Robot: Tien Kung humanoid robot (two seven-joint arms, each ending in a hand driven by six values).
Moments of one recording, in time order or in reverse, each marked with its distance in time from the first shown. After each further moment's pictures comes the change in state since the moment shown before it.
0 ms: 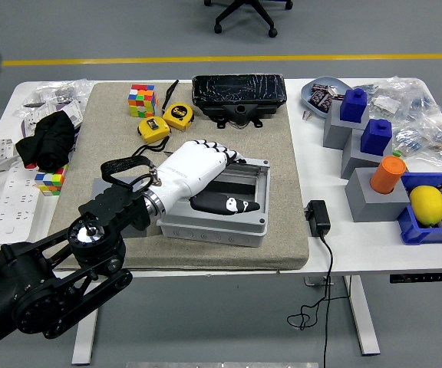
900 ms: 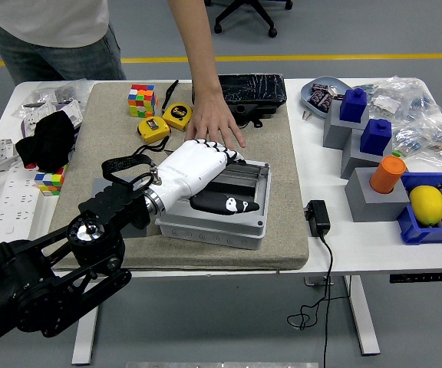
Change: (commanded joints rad) left arm -0.011 0.009 0.005 -0.008 0.000 -0.010 0.002; right arm 0.007 -0.002 0.009 0.000 -0.004 -0.002 0.001
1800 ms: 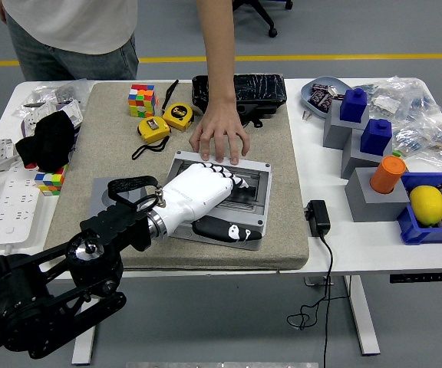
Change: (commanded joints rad) left arm 0.039 0.043 0.079 -0.093 -0.016 -0.038 0.031; right arm -0.001 0.002 0.013 0.000 -0.013 0.000 -0.002
